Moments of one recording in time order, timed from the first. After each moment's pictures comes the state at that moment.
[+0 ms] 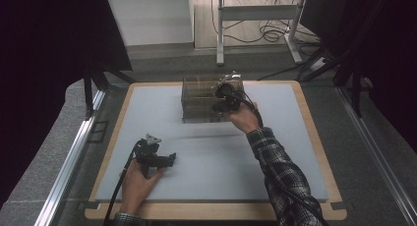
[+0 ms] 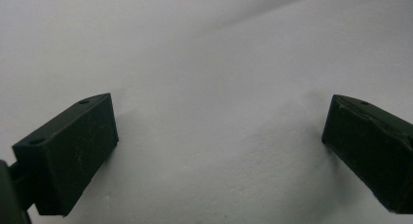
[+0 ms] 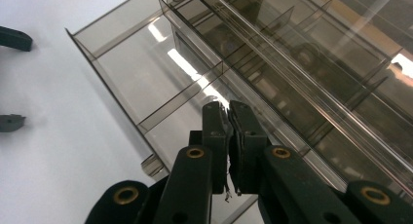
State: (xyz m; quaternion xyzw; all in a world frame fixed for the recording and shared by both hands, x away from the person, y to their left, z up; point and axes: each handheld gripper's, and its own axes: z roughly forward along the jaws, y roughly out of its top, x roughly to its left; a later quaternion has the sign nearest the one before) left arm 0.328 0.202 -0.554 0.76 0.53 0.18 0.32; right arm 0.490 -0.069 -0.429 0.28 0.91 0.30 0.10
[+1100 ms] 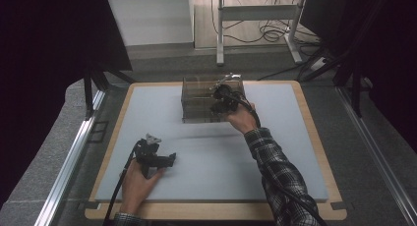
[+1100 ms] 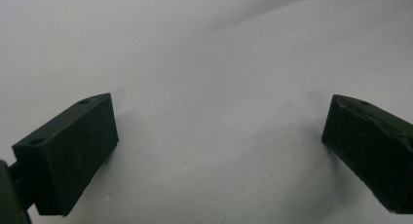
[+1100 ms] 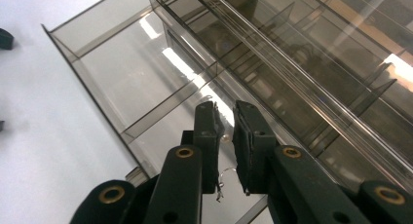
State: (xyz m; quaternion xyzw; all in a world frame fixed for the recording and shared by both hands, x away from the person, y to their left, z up) left arm 0.328 0.202 -0.554 0.76 0.53 0.18 0.32; right arm 0.495 -0.064 -0.439 0.28 0.91 0.30 0.11
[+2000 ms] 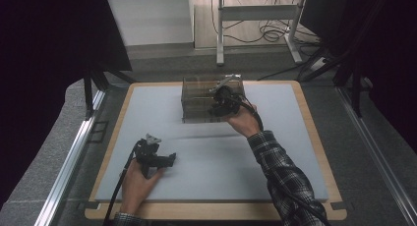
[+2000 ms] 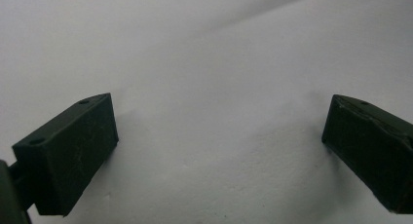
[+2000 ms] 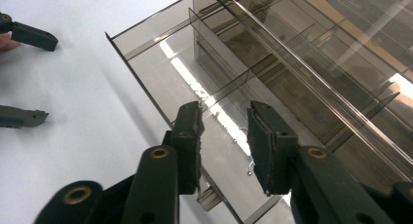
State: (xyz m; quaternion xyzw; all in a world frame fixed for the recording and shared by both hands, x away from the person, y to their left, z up) left arm 0.328 0.202 -0.554 0.76 0.53 0.18 0.32; right arm 0.473 -0.066 -0.424 0.25 0.91 0.32 0.12
